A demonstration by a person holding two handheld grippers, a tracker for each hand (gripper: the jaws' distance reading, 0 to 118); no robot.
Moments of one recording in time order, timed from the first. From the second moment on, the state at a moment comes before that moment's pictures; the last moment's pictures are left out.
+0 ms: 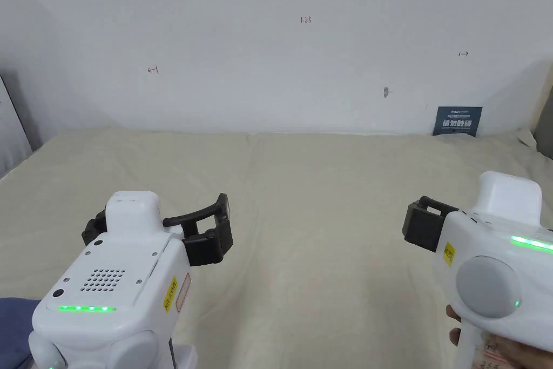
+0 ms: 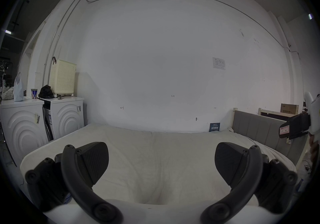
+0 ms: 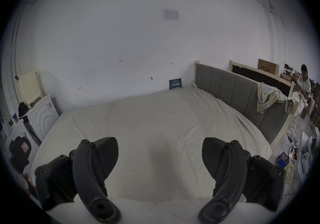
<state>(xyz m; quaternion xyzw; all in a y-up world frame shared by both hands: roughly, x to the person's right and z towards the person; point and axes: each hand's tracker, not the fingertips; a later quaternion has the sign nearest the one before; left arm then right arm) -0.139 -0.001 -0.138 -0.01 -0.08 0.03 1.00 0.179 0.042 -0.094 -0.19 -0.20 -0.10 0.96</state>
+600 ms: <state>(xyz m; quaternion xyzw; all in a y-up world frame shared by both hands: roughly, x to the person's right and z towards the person) -0.140 -0.001 -0.138 -0.01 -0.08 0.04 1.00 0.189 0.046 -0.101 -0.24 -0.18 -0.14 0.94</state>
